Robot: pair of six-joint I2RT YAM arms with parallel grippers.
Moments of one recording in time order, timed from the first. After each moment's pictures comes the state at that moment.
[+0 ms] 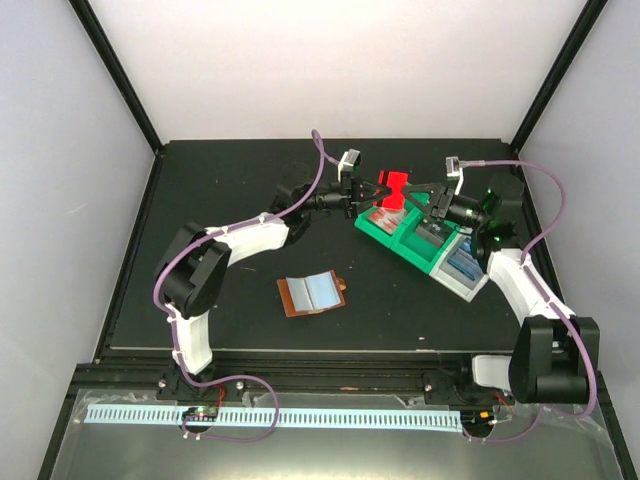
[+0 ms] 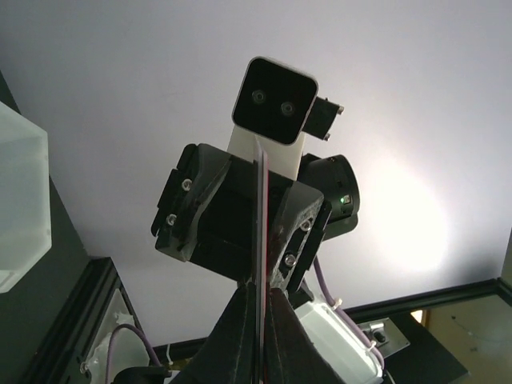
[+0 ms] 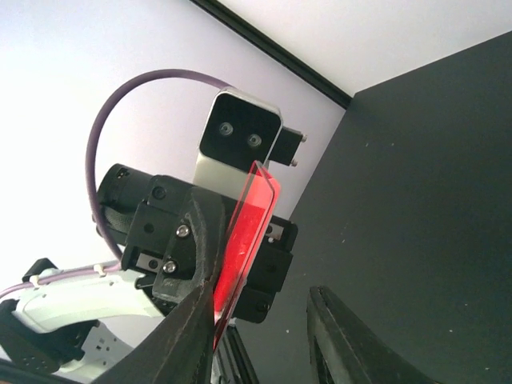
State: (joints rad) left arm -0.62 1.90 1.26 0.88 0.93 -1.61; right arm 0.01 1.29 0.81 0.39 -1.12 0.91
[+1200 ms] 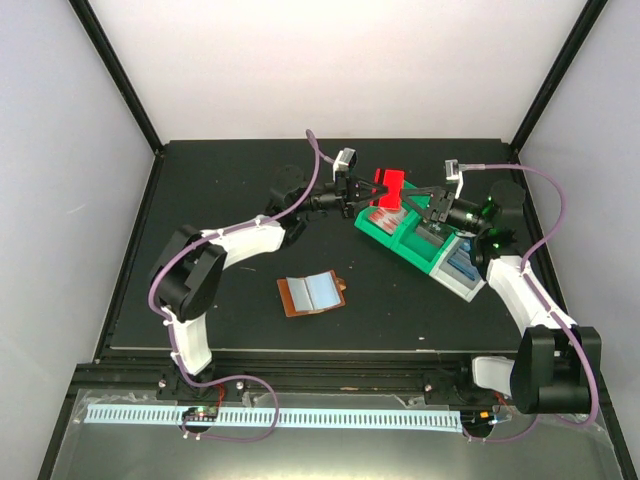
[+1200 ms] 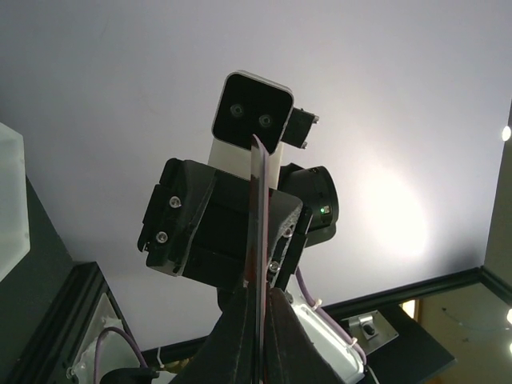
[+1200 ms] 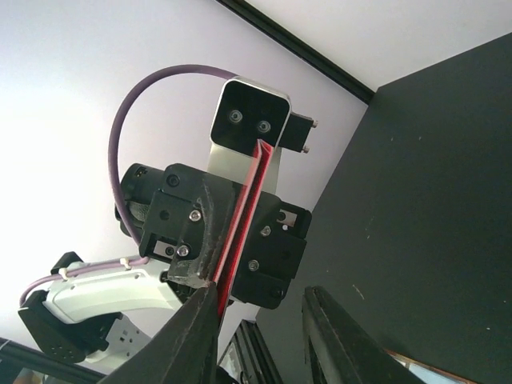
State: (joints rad) left arm -0.62 1.87 1.22 0.97 0.93 -1.65; right arm 0.02 1.23 0.76 0.49 -1.13 1.01
